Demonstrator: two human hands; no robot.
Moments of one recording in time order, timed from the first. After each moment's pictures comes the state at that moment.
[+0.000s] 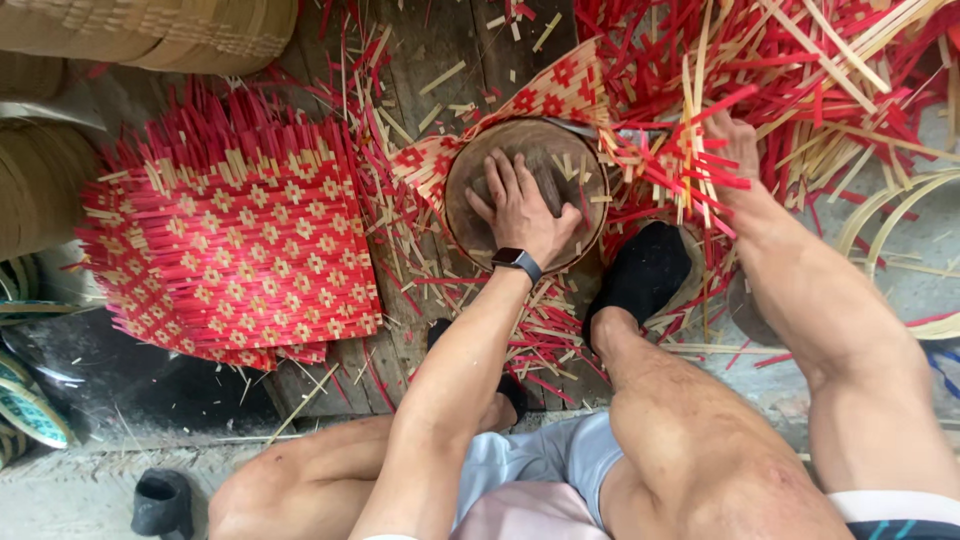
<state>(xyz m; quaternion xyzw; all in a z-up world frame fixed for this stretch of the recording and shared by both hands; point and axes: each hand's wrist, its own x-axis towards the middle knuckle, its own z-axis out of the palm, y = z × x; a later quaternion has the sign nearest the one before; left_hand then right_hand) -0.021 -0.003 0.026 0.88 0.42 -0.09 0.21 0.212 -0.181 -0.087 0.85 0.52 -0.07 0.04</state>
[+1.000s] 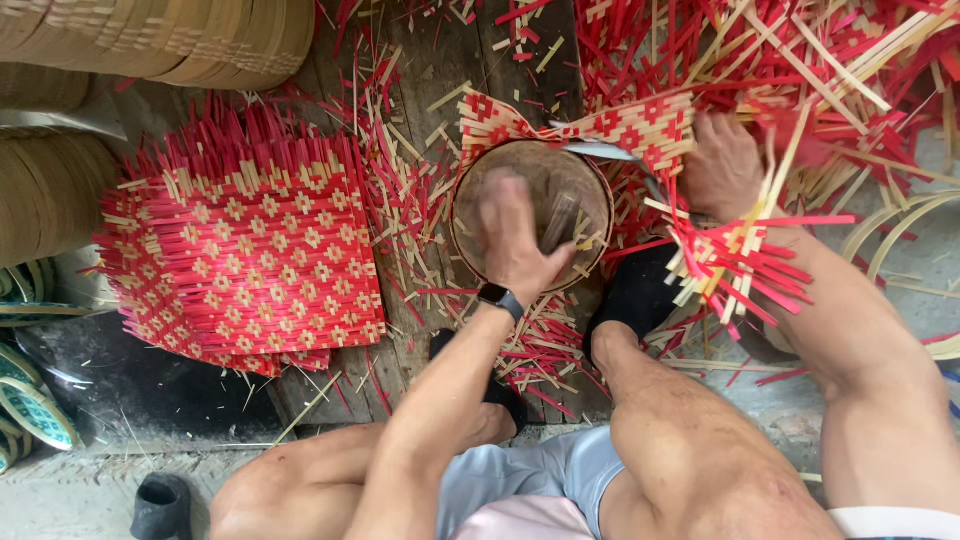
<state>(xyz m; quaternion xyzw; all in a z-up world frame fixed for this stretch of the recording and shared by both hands) -0.057 0.002 0.031 0.92 0.31 0.00 0.23 0.214 -0.188 -0.082 0.86 0.51 0.01 0.03</state>
